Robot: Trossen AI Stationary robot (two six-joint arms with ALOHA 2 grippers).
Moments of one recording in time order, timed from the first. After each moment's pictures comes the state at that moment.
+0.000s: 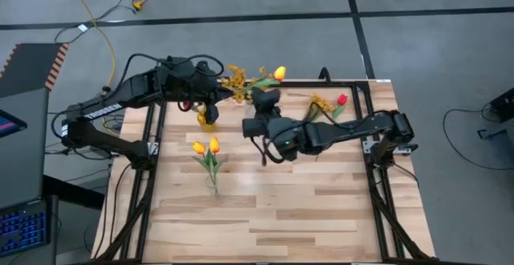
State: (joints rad) left arm 0.32 1.24 1.46 -0.67 0.01 0.04; right arm 0.18 1.79 1.71 0.03 1.26 -1.37
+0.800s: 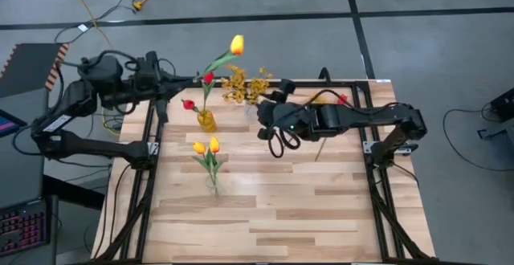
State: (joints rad) left arm 0.29 0.93 1.48 -0.68 -0.04 0.01; right arm 0.09 1.66 1.71 -0.52 0.83 -0.31
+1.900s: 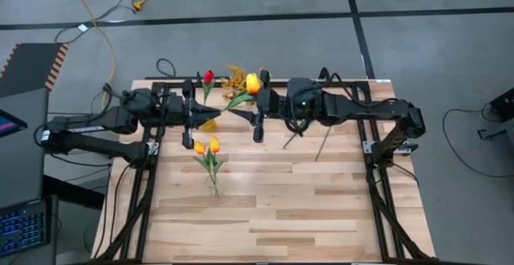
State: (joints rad) left arm 0.11 0.88 0.95 -0.03 0.02 0.09; right arm -0.01 1.66 1.71 -0.06 0.11 -0.22
